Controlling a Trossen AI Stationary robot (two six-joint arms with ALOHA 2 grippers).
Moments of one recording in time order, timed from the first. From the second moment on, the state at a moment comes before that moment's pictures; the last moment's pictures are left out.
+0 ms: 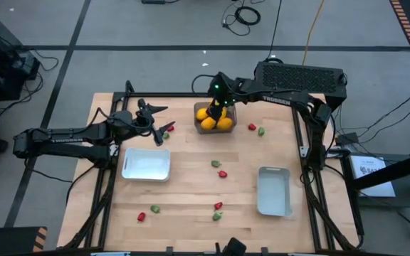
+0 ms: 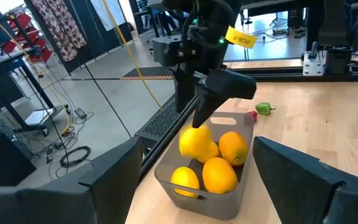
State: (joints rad) left arm 0.20 0.82 0.54 0.12 -0.30 0.20; right arm -0.48 1.93 1.62 -0.66 0.08 0.09
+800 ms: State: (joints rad) left arm 0.20 0.82 0.54 0.12 -0.29 0.20; right arm -0.41 1.72 1.62 -1.10 -0.10 0.23
